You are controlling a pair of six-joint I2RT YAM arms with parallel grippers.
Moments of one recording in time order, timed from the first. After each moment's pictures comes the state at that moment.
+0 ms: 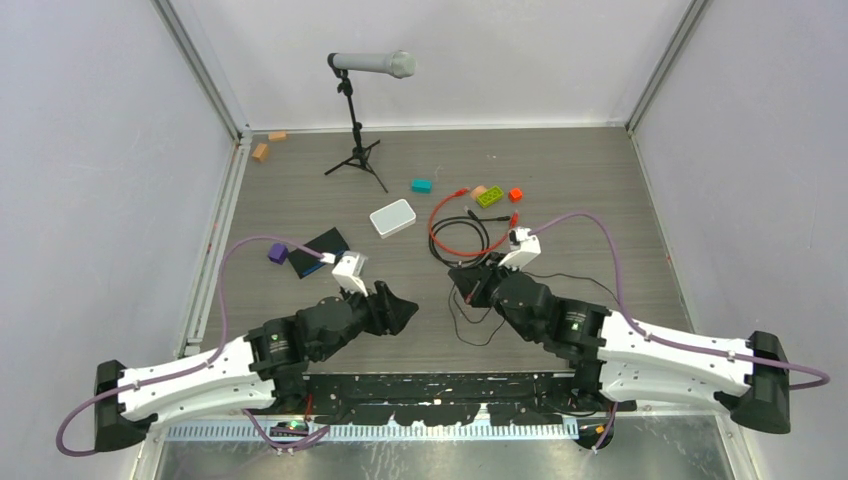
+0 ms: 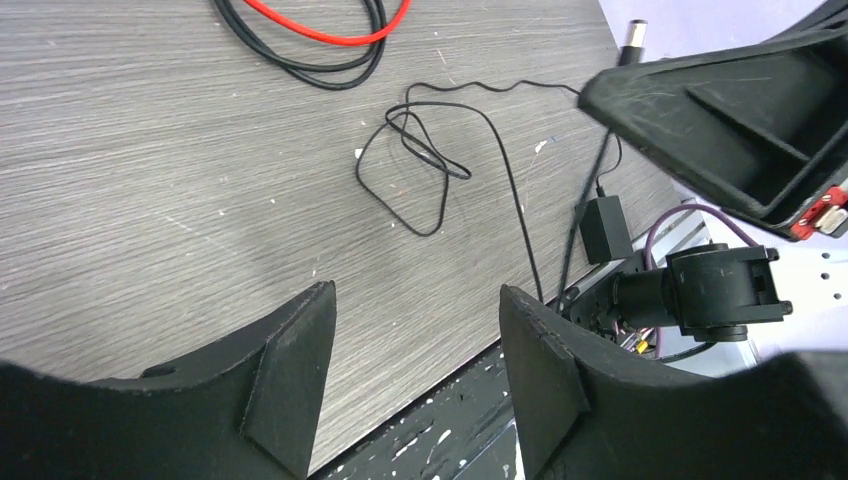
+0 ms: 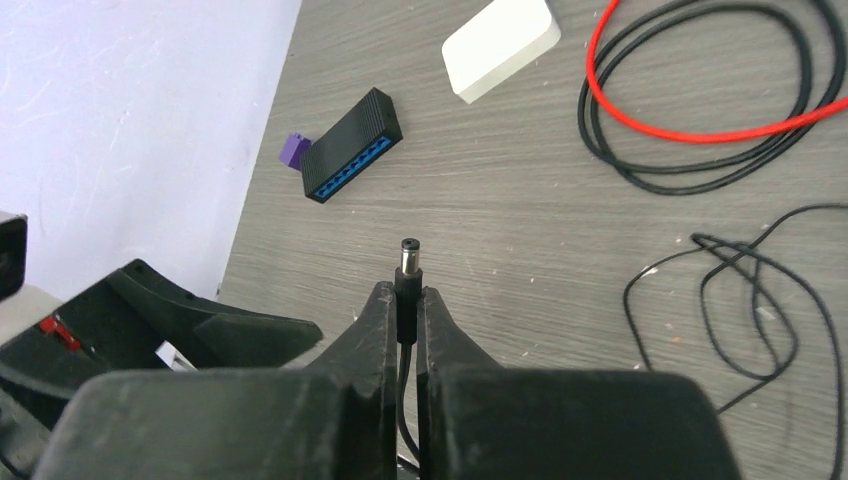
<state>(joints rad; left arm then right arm) -1.20 0.65 0.47 -0.16 -0.43 -0.81 1.18 0.92 0.64 -0.08 0.60 0.97</state>
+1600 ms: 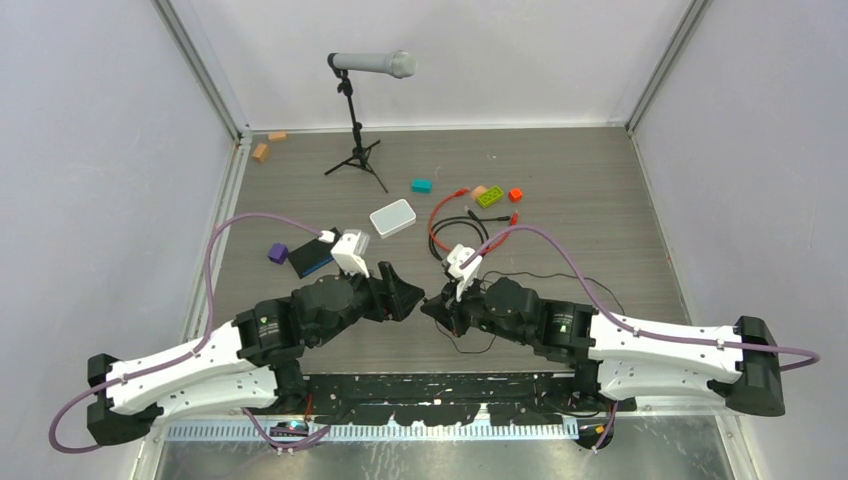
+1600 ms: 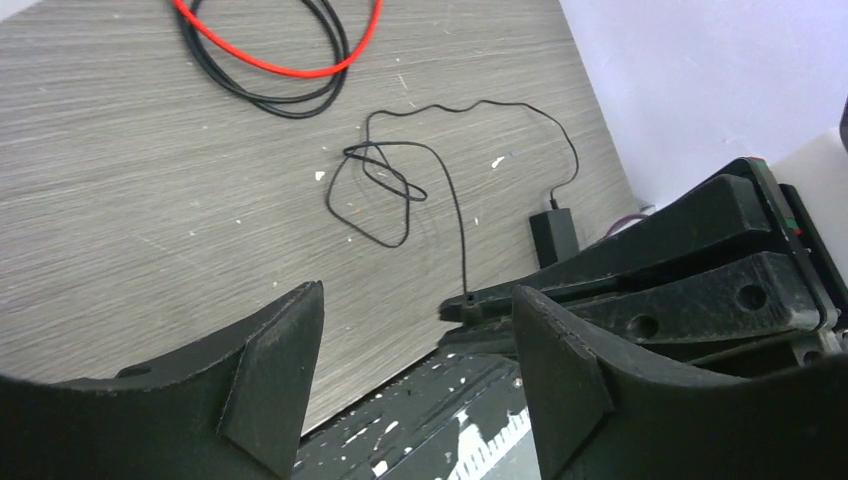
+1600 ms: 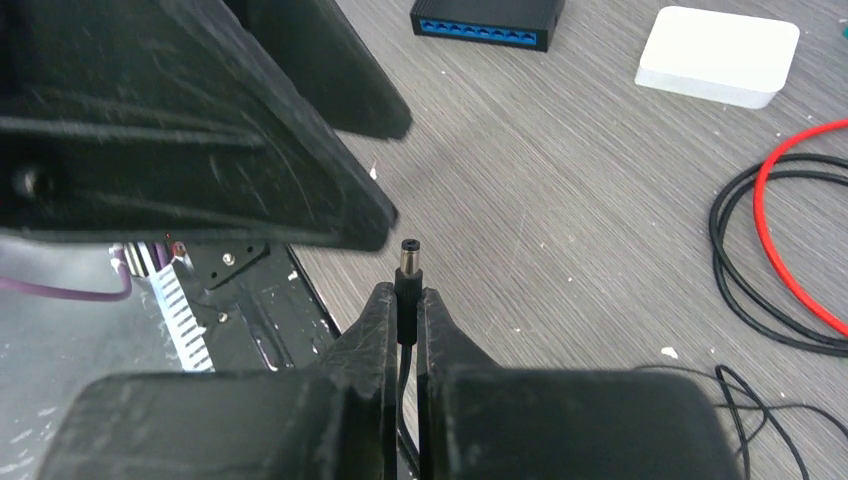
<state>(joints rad) -1.20 0.72 0.77 -0.42 -0.43 -0.82 1.27 0.96 0.70 -0.05 0.23 0.29</state>
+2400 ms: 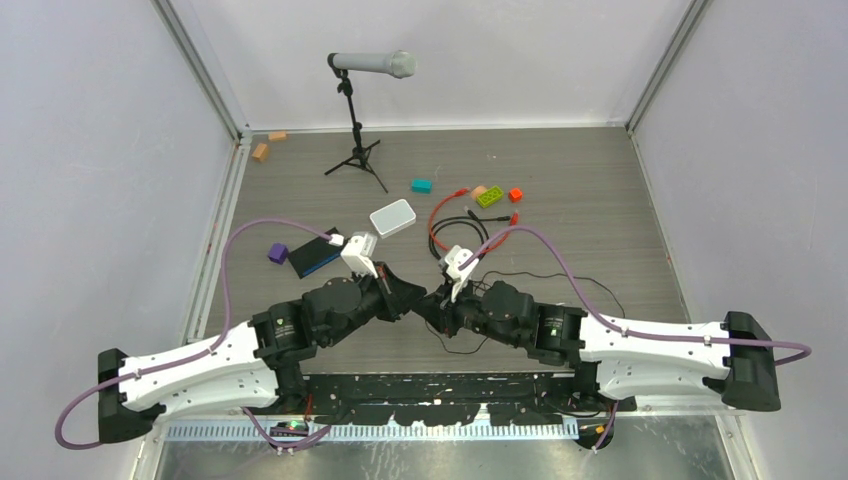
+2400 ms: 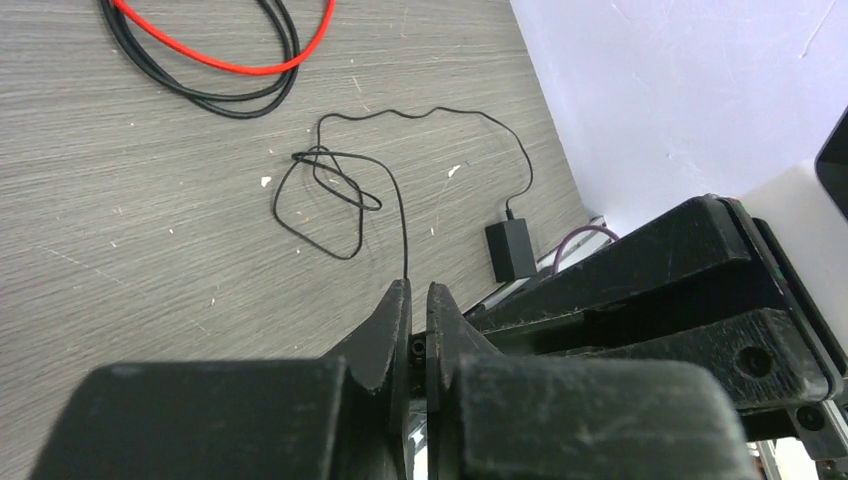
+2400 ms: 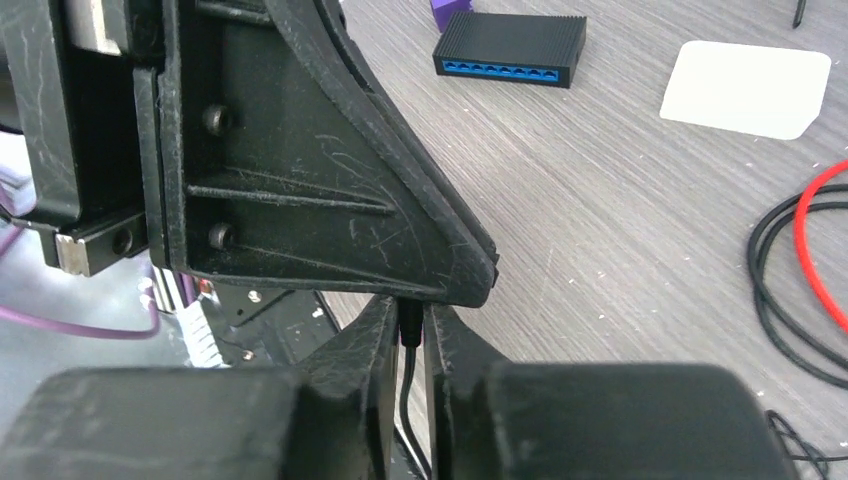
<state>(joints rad) -1.20 0.77 0.68 -0.21 -0.38 -0.89 1.28 1.01 0.67 0.12 0.24 0.31</state>
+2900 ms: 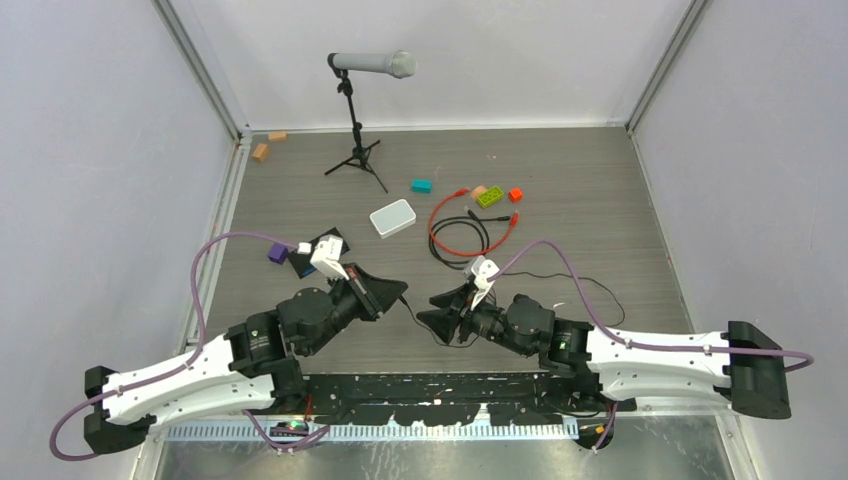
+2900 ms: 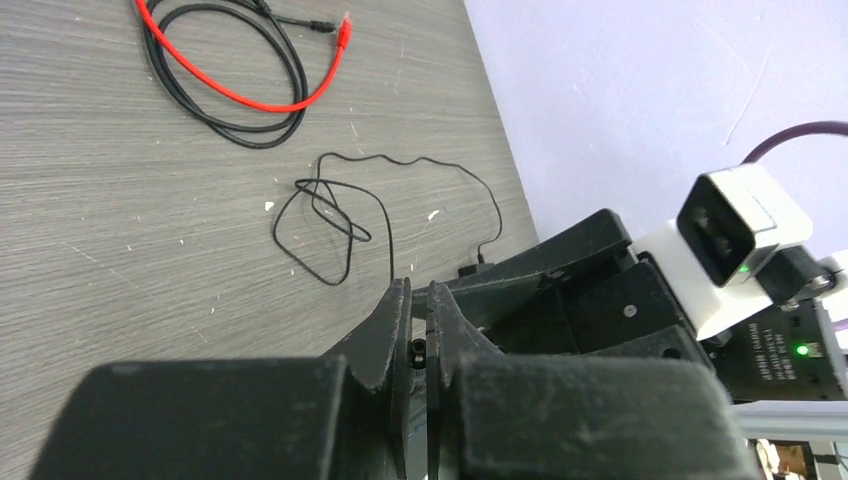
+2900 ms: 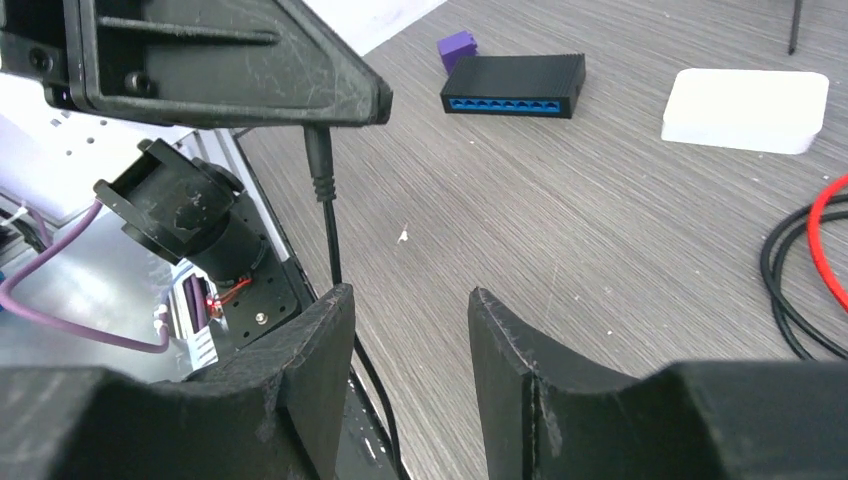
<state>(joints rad) -1.20 0.60 0.62 -0.23 -0.48 -0.97 1.29 0.90 0.44 0.39 0.25 0.33</state>
